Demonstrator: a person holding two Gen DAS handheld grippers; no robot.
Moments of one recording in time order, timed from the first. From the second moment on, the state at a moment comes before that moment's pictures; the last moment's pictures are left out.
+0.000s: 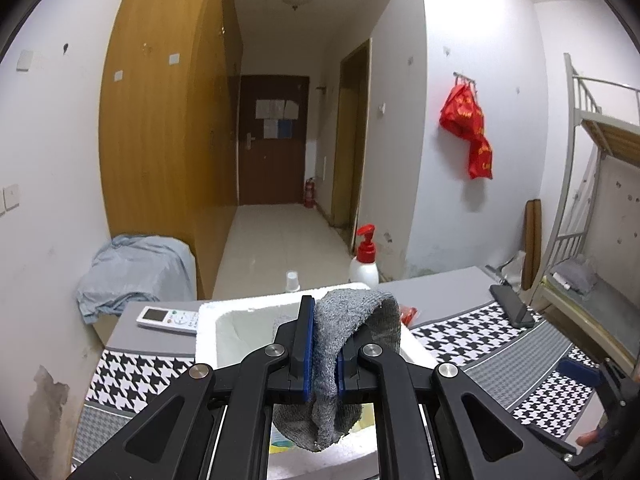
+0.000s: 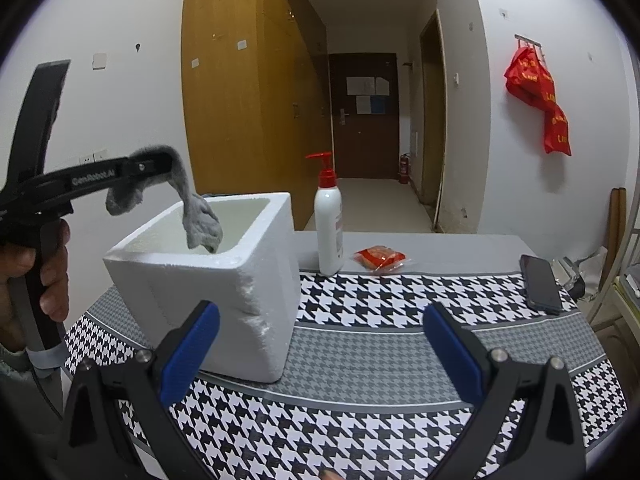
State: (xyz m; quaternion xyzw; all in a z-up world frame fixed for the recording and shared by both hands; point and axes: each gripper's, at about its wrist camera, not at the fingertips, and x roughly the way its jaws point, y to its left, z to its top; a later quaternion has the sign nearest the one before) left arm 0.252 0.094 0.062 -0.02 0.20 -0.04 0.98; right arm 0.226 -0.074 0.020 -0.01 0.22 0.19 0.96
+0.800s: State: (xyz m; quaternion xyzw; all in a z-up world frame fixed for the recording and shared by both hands) left arm 0.243 0.094 0.063 -0.01 0.18 0.00 0.98; right arm 0.219 -0.086 0.022 0.00 0.21 0.18 0.96
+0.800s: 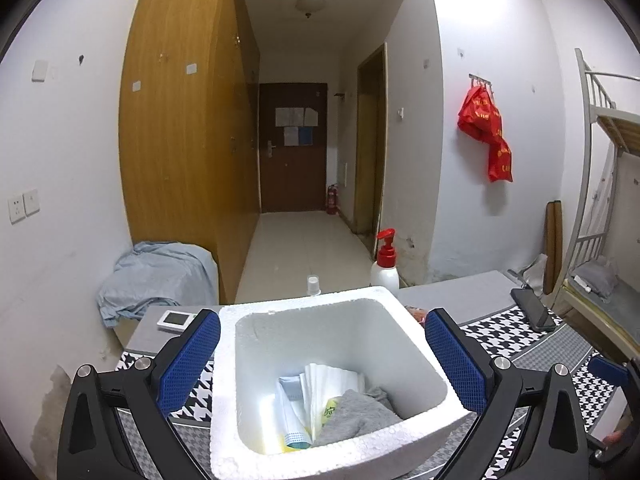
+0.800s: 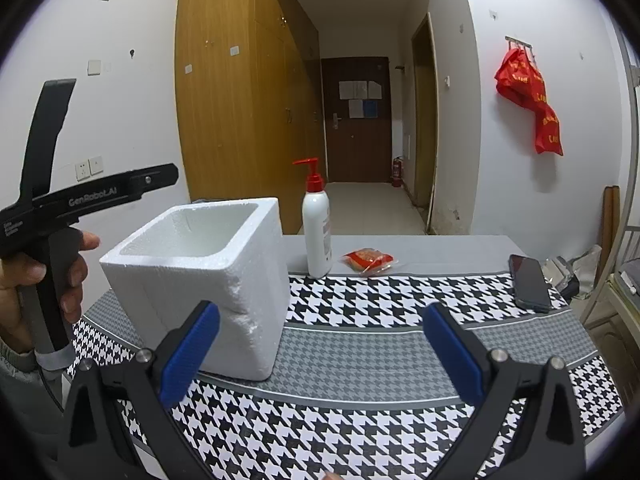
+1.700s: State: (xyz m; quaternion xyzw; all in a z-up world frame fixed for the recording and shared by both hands) left arm 0.145 0.080 0.085 -0.01 0.13 0.02 0.99; right arm 0.172 -0.087 0.052 -0.01 0.16 0.21 0.97
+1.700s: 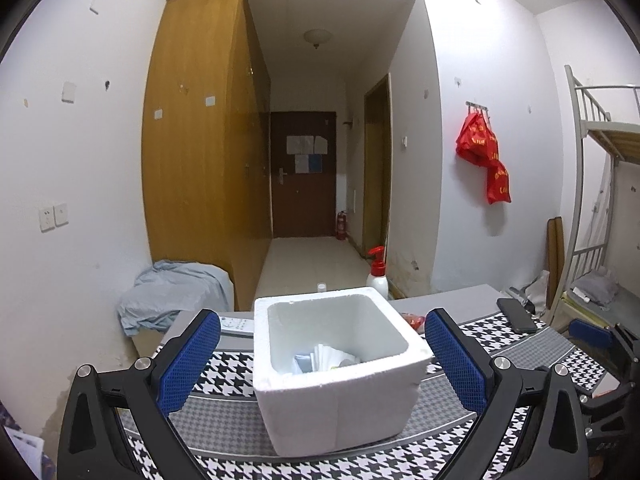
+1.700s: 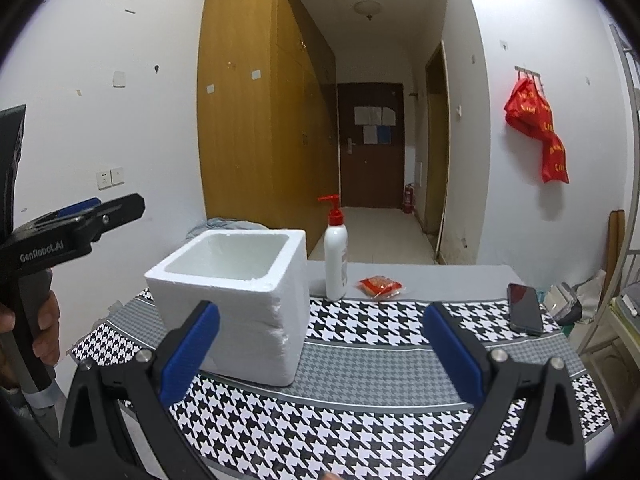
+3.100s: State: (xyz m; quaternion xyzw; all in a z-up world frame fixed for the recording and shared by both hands) left arm 0.007 0.044 0.040 -0.02 0.07 0.02 1.00; right arm 0.055 -0.120 0.046 0.00 0.09 0.21 0.97
